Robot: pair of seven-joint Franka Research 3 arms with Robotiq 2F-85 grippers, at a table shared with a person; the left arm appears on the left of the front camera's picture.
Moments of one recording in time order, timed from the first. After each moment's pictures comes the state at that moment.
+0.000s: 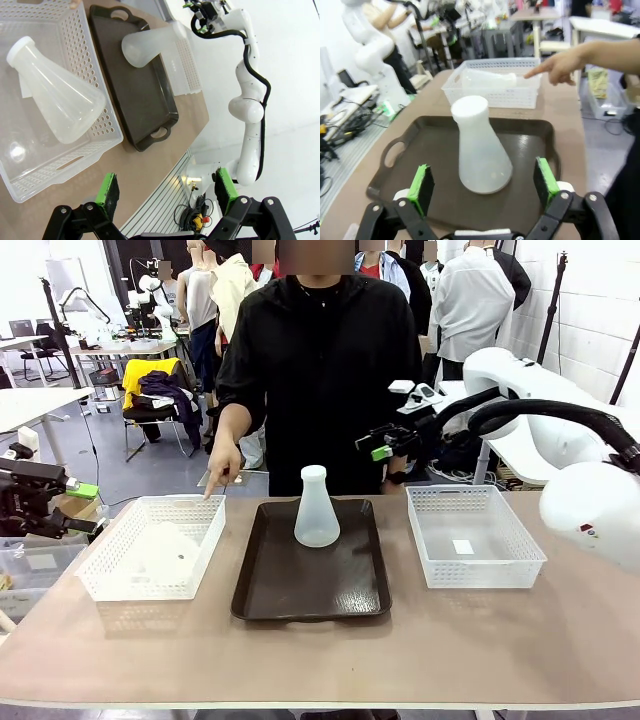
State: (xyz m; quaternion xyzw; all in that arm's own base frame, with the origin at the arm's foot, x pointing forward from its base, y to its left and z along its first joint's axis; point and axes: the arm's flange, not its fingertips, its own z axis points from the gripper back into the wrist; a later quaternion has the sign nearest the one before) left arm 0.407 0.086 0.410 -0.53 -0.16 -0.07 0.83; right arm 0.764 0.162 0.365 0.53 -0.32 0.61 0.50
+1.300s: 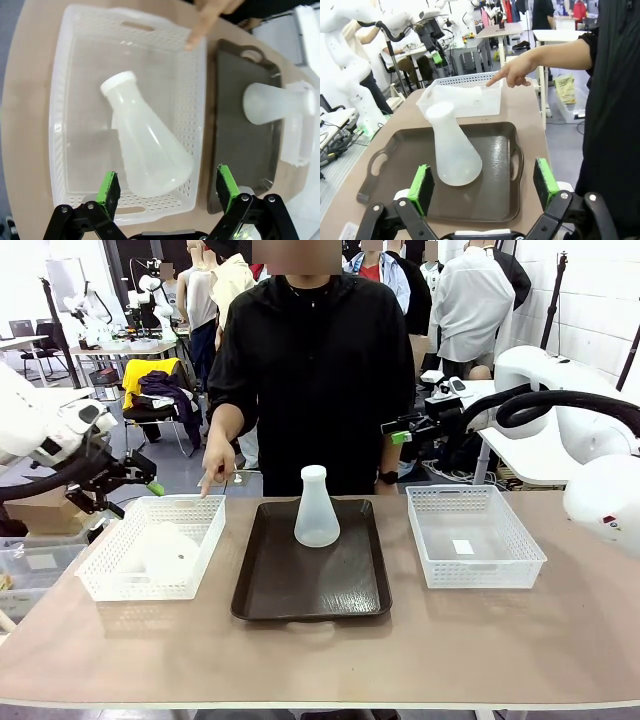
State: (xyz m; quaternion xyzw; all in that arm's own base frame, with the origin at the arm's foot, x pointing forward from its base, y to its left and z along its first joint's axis) left arm 0.495 -0.013 0.433 -0.21 -0.16 0.10 0.96; right arm 0.782 0.110 0.371 0.52 -0.38 0.55 0.53
